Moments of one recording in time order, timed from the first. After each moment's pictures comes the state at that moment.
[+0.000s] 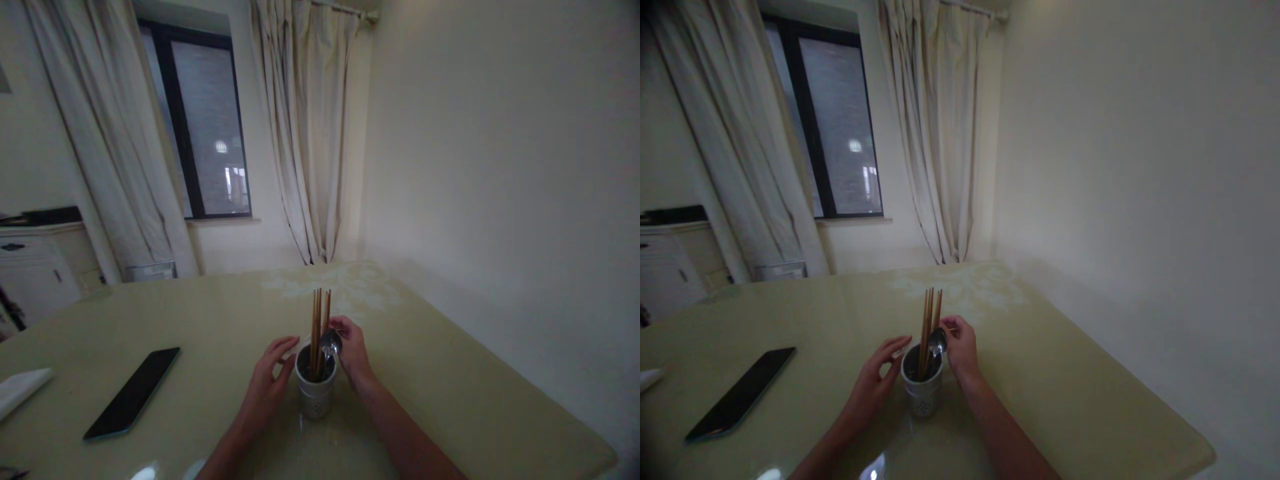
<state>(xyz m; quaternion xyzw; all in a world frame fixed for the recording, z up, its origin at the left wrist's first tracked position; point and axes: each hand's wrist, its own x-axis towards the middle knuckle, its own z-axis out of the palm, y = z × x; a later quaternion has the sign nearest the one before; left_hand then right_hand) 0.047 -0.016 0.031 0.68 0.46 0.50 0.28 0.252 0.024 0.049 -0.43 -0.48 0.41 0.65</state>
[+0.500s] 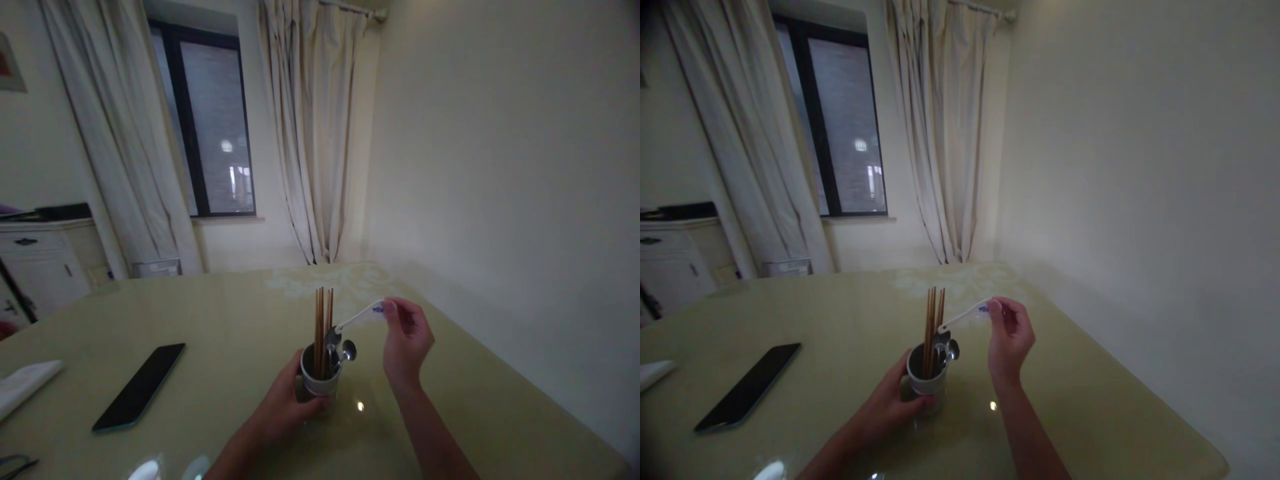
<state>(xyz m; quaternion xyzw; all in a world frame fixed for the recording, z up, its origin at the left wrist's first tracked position) 0.067 -0.045 0.046 0.72 0.35 0.41 0.44 0.303 -0.002 0.105 -0.35 -0.38 0.10 0.85</state>
